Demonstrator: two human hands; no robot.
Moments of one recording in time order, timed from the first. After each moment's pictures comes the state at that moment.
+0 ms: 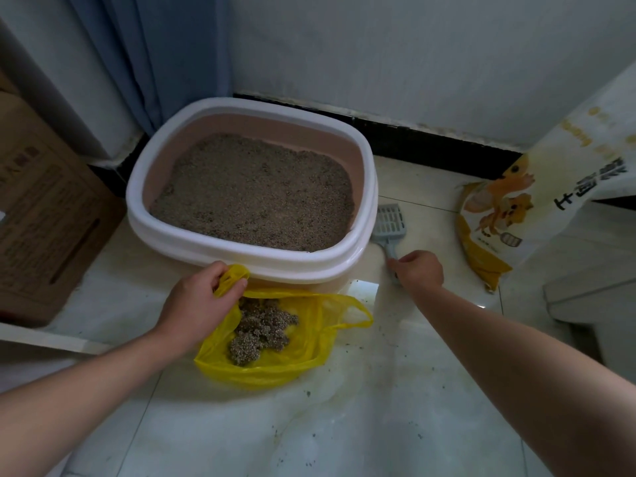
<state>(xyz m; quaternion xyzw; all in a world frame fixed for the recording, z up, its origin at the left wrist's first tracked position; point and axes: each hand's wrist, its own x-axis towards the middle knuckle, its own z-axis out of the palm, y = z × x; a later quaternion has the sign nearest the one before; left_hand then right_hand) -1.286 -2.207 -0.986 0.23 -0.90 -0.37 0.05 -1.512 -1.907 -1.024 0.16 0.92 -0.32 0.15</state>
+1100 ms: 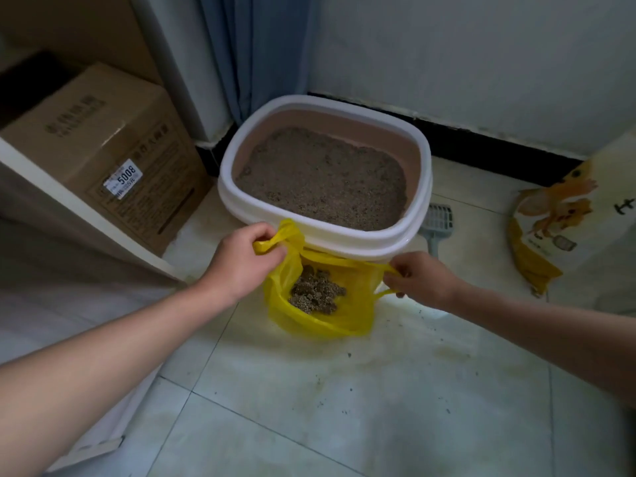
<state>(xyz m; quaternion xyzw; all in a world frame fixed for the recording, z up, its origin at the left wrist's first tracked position) -1.243 -2.199 -0.906 0.25 -0.86 -0.44 0.10 -1.424 -1.941 -0.938 -0.29 0.89 -0.21 0.30</state>
